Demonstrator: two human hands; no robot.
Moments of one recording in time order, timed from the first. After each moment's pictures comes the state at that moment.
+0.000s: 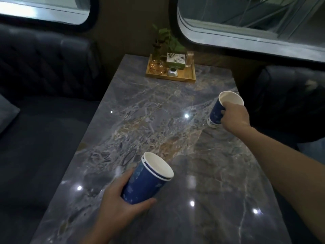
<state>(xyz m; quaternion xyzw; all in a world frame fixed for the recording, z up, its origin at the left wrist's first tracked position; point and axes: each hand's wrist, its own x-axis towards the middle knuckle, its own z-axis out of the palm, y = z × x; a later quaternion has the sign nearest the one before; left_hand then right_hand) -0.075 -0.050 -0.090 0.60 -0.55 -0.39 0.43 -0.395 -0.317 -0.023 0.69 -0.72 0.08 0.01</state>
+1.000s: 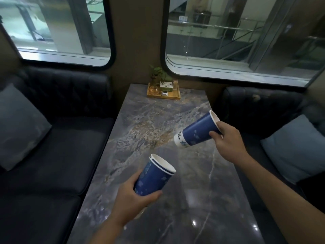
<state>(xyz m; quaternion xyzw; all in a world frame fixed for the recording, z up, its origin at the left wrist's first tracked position) -0.077 0.156 0.022 0.60 -0.54 -0.43 0.41 -0.366 0.038 0.158 0.69 -0.61 0.35 -0.18</state>
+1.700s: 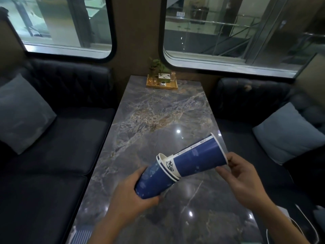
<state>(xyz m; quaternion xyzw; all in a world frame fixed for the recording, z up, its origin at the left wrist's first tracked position) -0.078 0.281 0.054 0.57 -0.65 -0.32 0.39 -0.377 0.260 0.149 0.67 -0.49 0.44 -0.34</state>
